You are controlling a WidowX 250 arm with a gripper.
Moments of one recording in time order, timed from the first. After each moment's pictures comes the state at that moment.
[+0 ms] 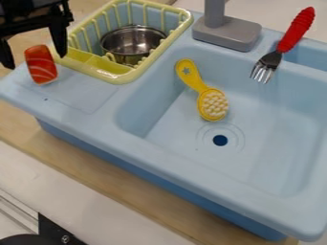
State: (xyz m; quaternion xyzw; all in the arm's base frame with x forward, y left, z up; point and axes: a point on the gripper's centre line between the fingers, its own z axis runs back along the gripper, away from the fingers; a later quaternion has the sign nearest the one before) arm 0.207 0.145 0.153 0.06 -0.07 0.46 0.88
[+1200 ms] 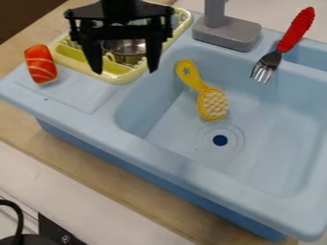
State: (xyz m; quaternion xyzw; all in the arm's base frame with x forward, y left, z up) arm 0.240 0.036 0.144 0.05 -0.06 0.30 0.95
